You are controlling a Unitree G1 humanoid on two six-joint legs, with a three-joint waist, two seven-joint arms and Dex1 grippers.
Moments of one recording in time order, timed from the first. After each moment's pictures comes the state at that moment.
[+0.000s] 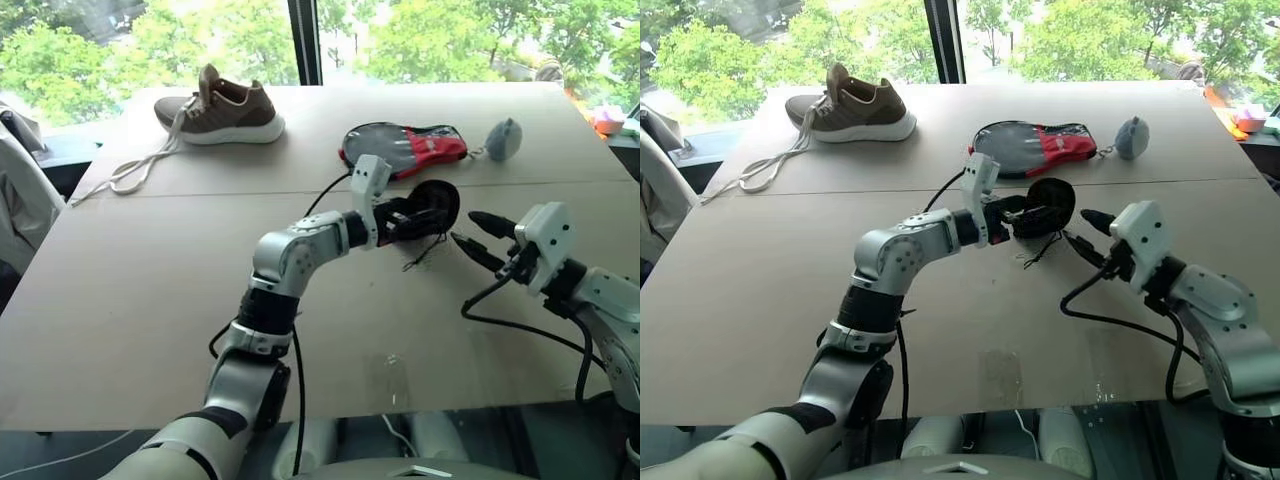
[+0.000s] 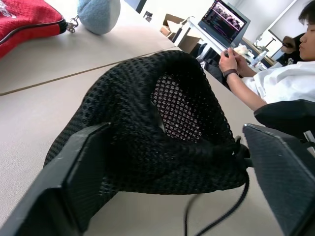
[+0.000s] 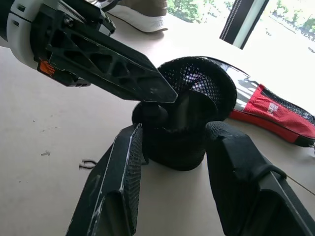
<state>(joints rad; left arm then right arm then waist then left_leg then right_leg) -0.71 0.12 -0.10 0.05 -0.59 0.89 -0.56 -0.08 -0.64 -0.15 -0.51 0.39 0.41 0.66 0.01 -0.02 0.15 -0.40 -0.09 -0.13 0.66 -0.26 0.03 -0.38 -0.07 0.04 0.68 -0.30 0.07</state>
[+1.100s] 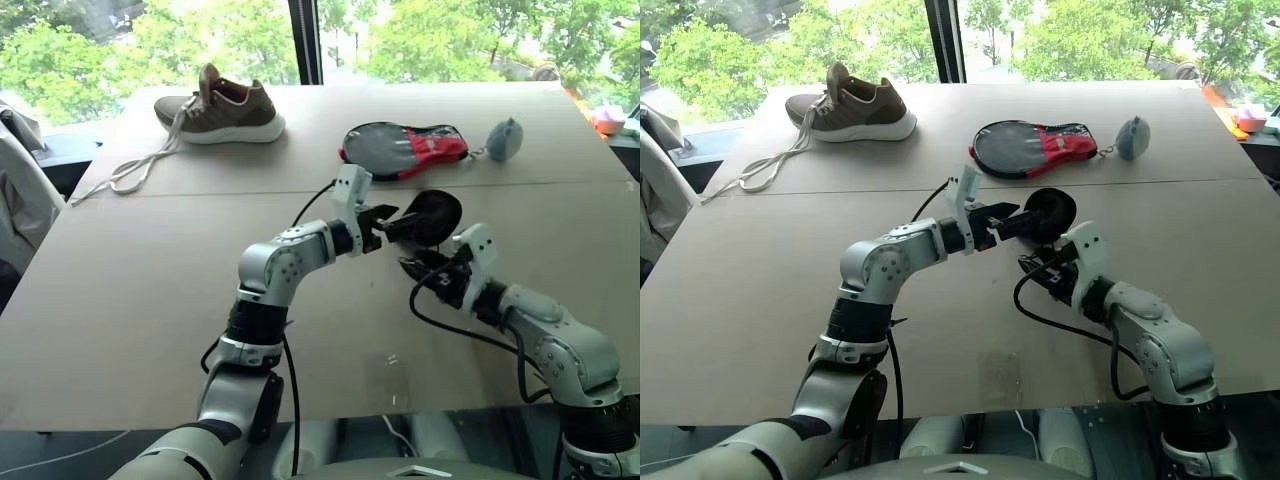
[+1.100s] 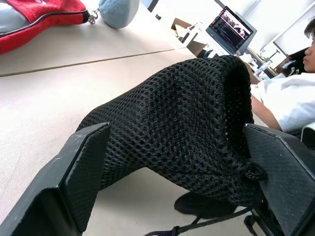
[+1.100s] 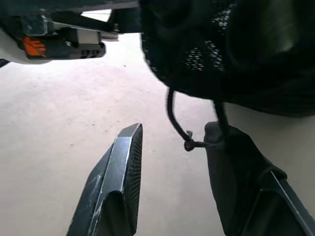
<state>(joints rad) -0.67 0.11 -0.04 0.04 -0.59 0.90 -0.52 -0.15 -0.37 0.03 -0.45 0.55 0.77 0.46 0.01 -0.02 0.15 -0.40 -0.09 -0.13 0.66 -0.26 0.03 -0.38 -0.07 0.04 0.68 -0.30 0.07</state>
